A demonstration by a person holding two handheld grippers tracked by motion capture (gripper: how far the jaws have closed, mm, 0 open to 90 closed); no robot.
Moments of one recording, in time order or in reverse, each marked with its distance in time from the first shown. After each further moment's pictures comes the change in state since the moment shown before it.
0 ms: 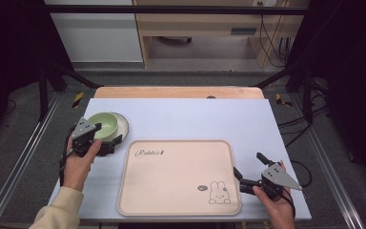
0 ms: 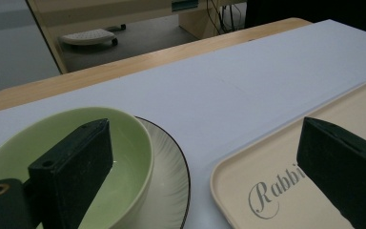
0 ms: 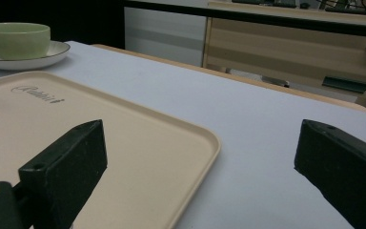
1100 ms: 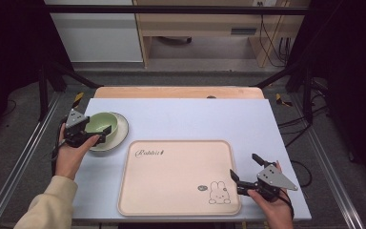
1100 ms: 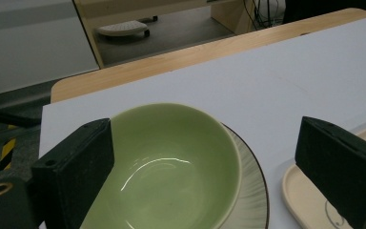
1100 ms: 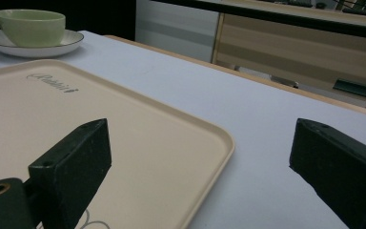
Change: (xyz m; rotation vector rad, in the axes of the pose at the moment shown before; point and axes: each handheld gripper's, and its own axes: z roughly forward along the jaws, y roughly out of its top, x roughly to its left) left arm 0.043 0.003 0.005 0.037 0.124 -0.018; right arm 0.008 0.002 0.001 0.024 0.039 -0.051
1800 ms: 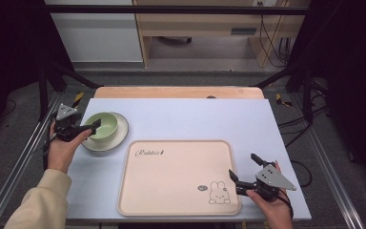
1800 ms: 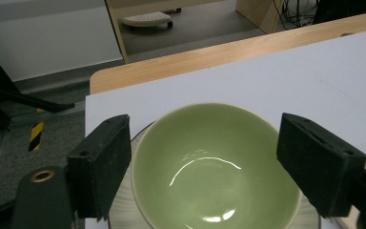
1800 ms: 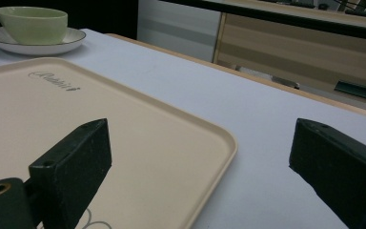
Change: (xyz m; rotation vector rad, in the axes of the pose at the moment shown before) left arm 0.029 0.008 -0.003 0.035 0.086 -0.030; right arm 0.002 0.001 0.001 0.003 0.003 -0.013
